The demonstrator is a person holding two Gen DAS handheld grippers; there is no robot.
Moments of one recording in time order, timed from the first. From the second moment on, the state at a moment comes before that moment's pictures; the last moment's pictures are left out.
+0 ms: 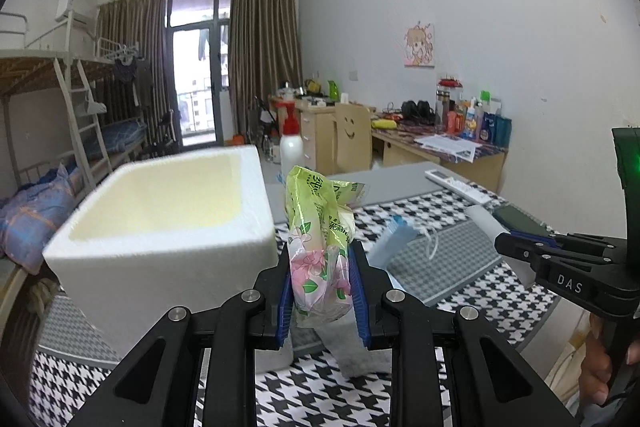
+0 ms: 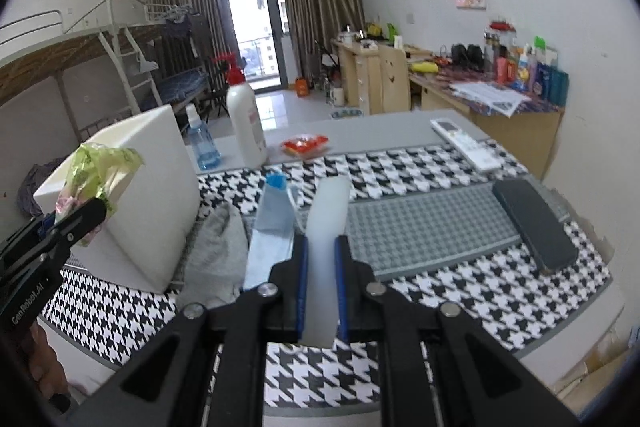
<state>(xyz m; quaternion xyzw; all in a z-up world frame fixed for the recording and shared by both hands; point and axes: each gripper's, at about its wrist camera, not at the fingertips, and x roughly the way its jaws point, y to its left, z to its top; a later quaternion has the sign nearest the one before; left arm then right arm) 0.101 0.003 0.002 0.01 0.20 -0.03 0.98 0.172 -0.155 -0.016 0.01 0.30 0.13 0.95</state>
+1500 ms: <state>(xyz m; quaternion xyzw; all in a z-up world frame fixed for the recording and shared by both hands) 0.094 0.047 0.065 0.00 0.12 0.05 0.99 0.189 -0.100 0.050 0.00 0.20 0.23 0.95</state>
